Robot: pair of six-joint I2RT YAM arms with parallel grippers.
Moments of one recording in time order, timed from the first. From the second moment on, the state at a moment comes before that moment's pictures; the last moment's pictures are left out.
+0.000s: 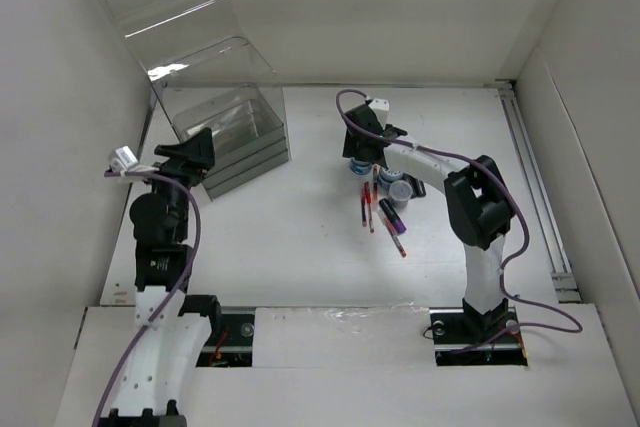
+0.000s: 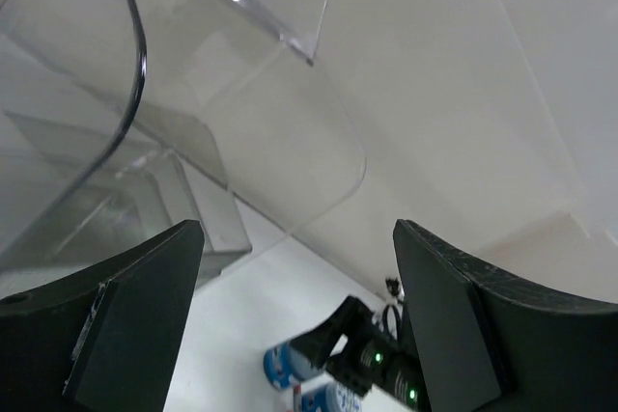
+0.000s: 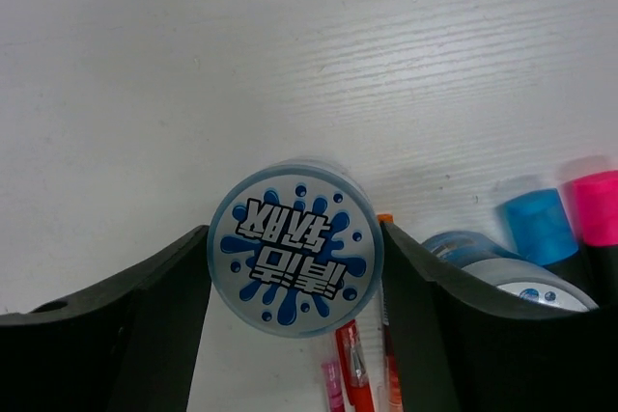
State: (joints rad) left arm -0.02 0.59 0.61 0.19 -0.09 -0.88; right arm 0.59 2.02 1.54 -0.37 0.47 0.58
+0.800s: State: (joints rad) left arm -0.02 0.29 0.49 -0.09 -0.04 -0.80; right arm 0.87 1.80 1.88 -0.31 0.22 0.56
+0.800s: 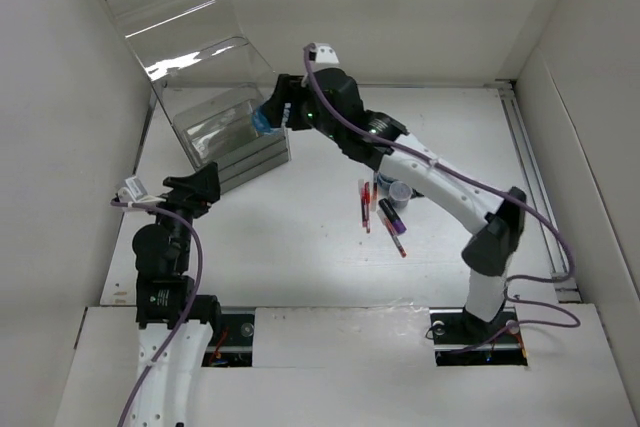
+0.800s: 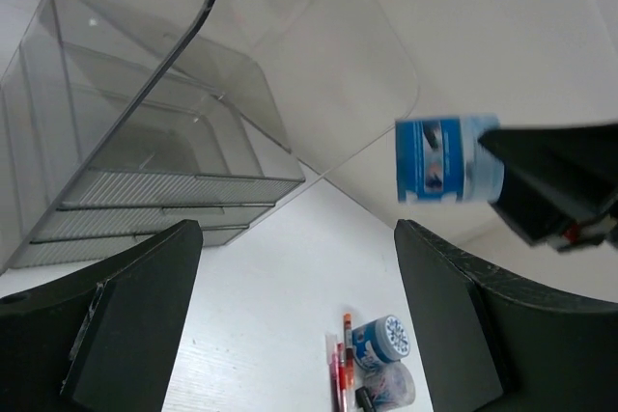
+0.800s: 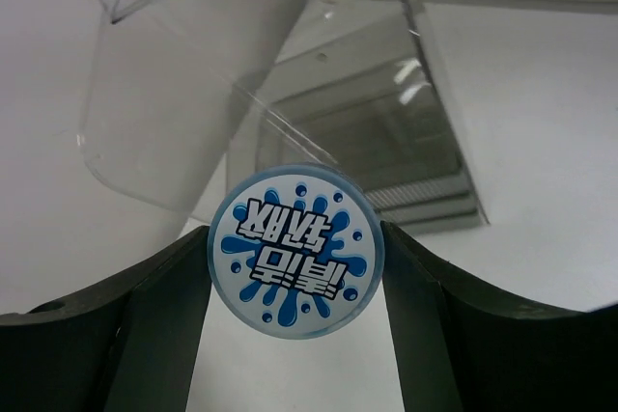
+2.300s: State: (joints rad) left arm -0.02 0.35 0.41 -0.02 0.02 -0.81; right arm 0.83 1.61 1.56 -0.08 0.46 0.51
